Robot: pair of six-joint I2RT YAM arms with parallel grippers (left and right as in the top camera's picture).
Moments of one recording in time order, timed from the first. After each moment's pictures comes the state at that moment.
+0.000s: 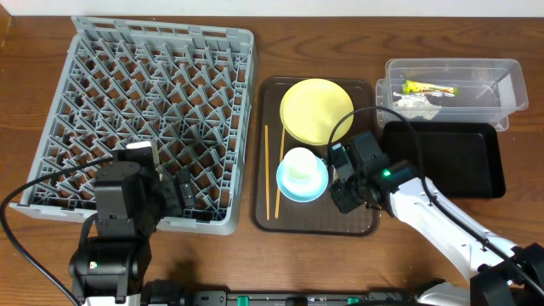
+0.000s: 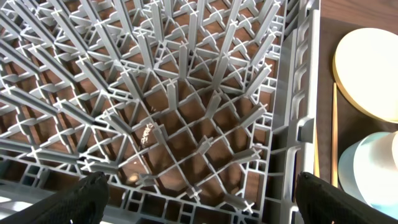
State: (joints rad) left arm 0.00 0.72 0.81 -0.87 0.00 -0.17; right arm 0.48 1.46 0.82 -0.65 -0.16 -0.01
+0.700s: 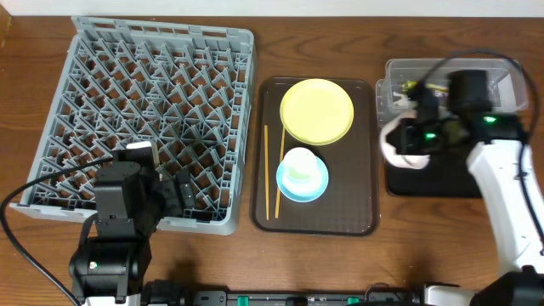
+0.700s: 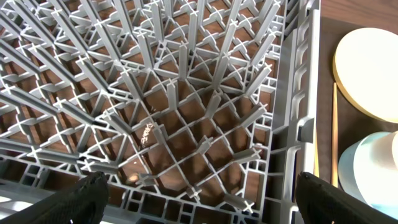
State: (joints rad) left arm 0.00 0.72 0.81 -0.87 0.00 -0.17; right arm -0.06 1.47 1.21 -0.95 -0.49 0.01
